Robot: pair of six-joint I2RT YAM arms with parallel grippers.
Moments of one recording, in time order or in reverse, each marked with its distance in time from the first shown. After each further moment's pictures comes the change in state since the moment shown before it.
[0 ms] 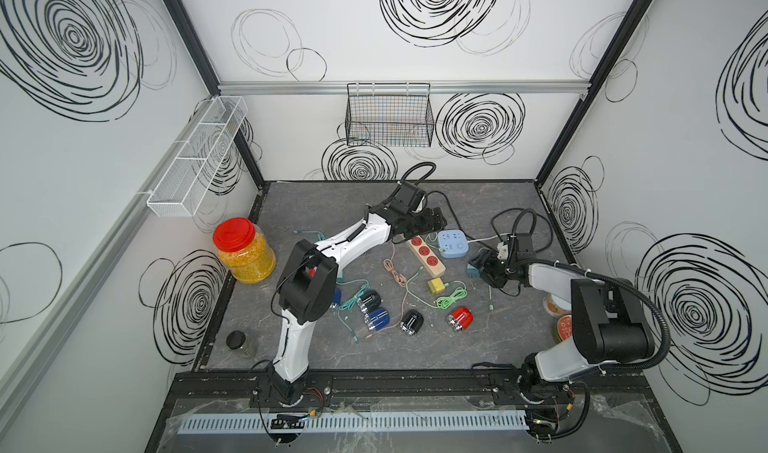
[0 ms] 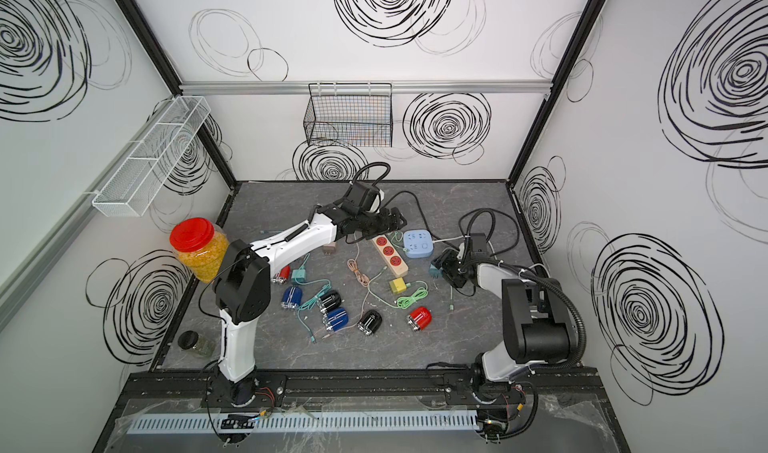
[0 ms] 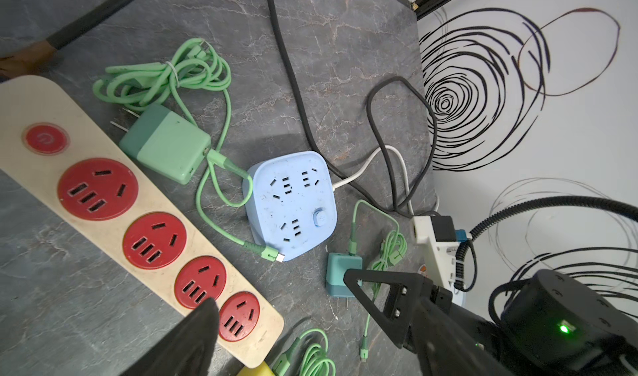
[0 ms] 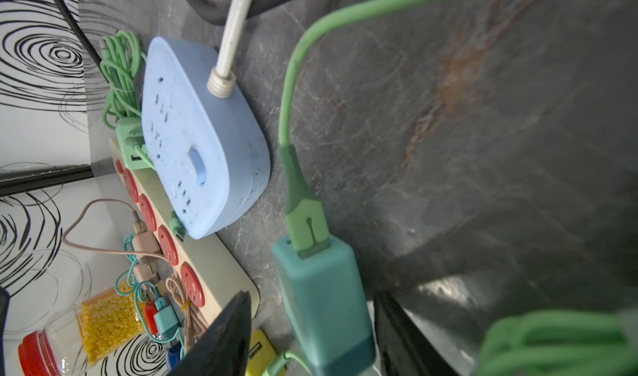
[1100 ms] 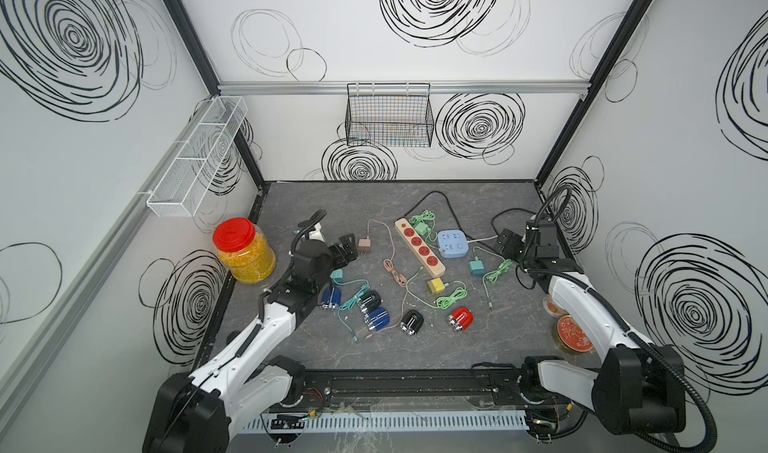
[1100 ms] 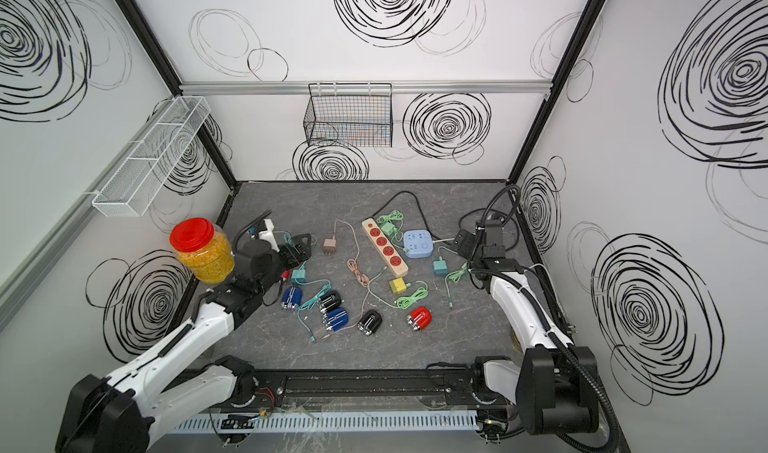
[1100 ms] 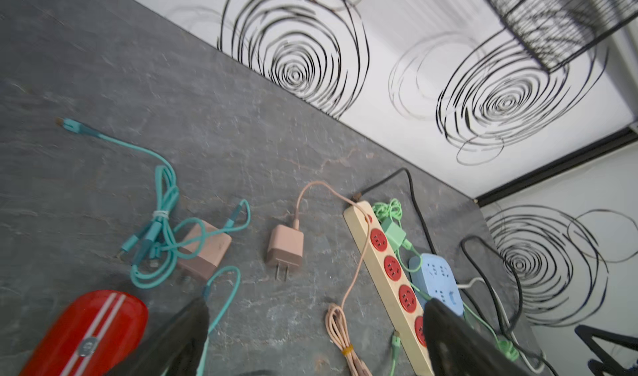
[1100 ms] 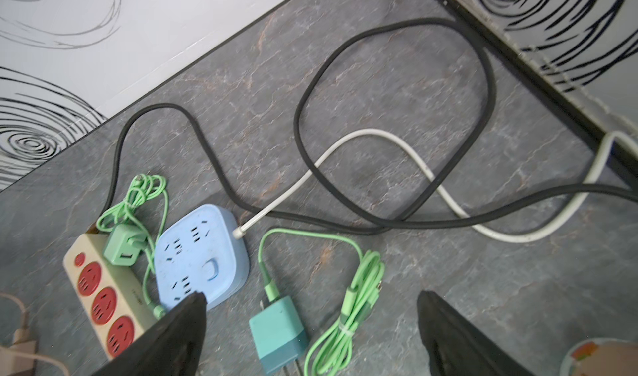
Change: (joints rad) left arm 0.315 -1.067 -1.189 0.494 -0.434 0.113; right arm 0.010 -0.327 0.076 -0.120 0.586 -0.339
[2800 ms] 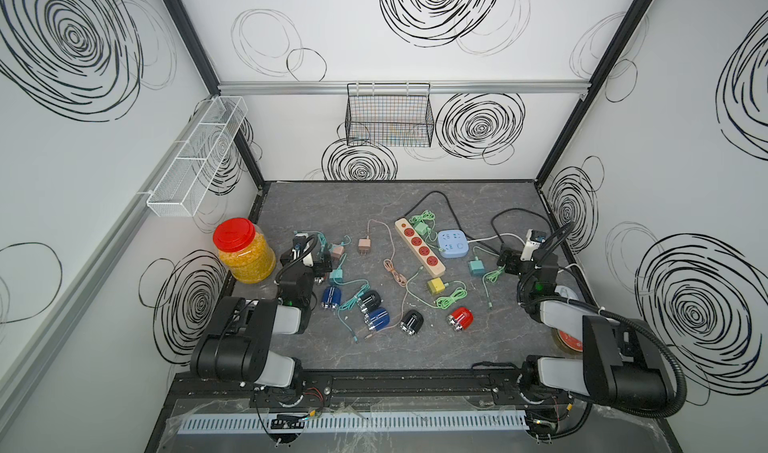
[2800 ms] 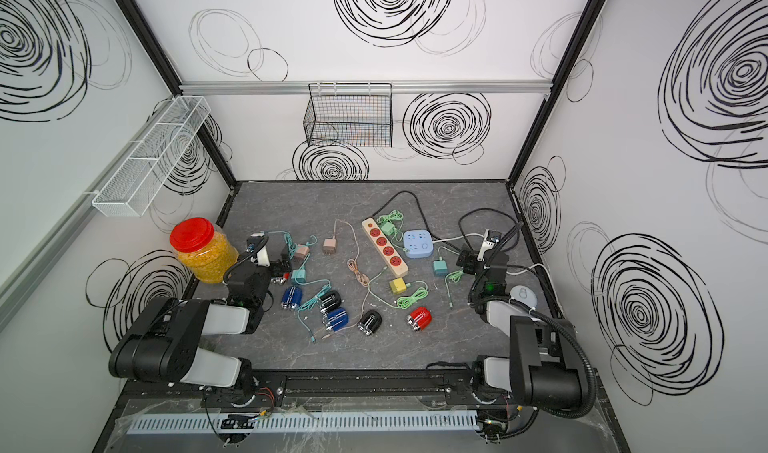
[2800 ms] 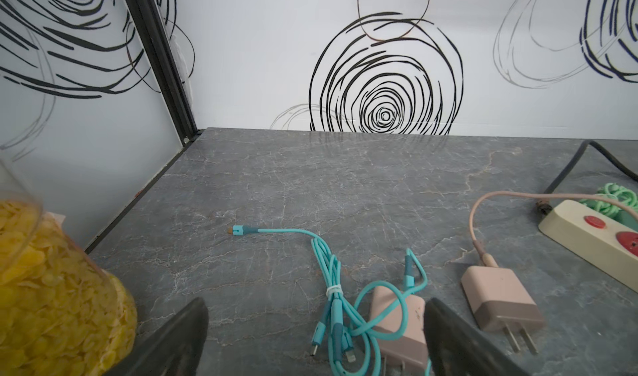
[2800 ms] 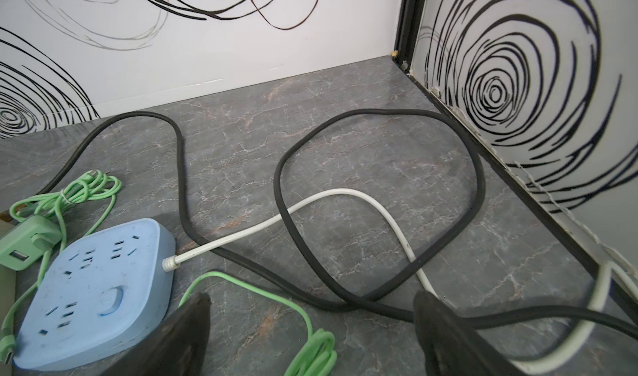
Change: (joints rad) left arm 0.280 0.513 -0.290 0.990 0.053 0.640; right arm -0.103 0.137 -0.420 0.897 -0.091 -0.346
